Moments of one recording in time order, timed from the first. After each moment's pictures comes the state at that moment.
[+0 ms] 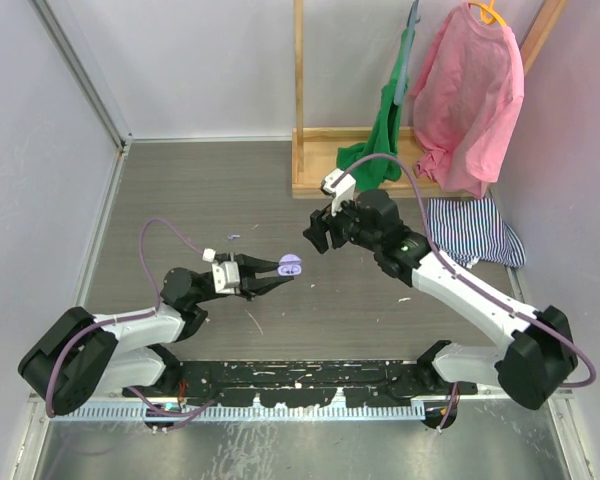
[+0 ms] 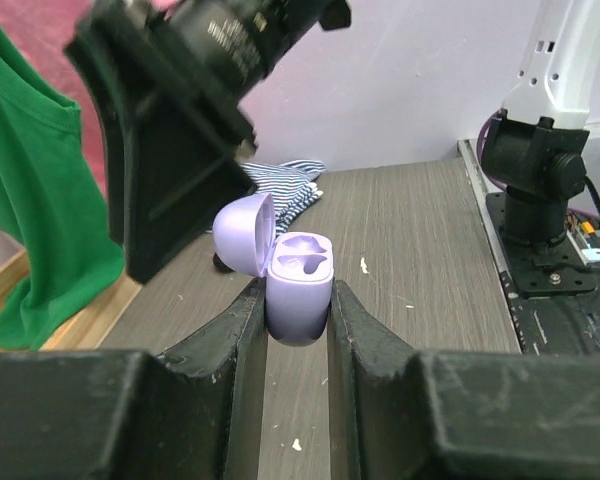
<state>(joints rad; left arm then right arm) -0.65 1.19 0.24 1.36 0.74 -0.04 0.65 1.18 0.92 -0.05 -0.20 0.02</state>
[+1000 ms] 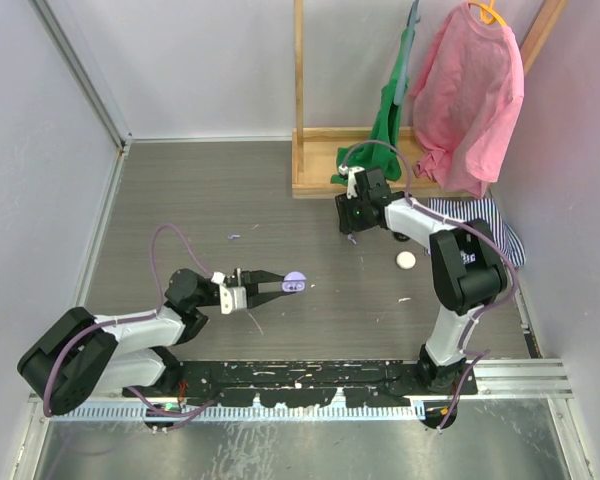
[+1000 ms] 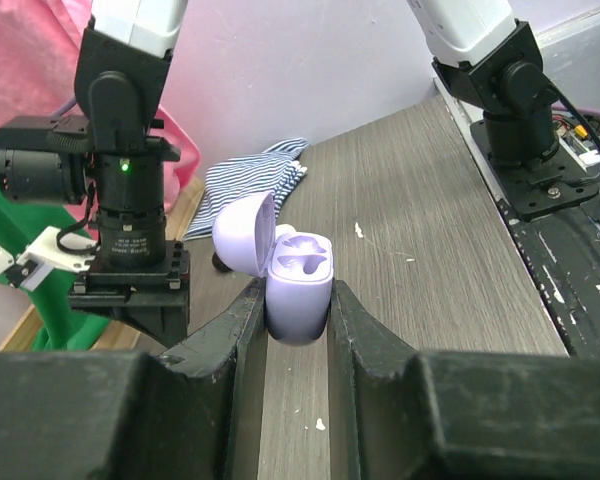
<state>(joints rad) -0.68 1.19 0.22 1.29 0.87 0.24 0.35 1.78 1.15 -0.28 -0.11 0.04</state>
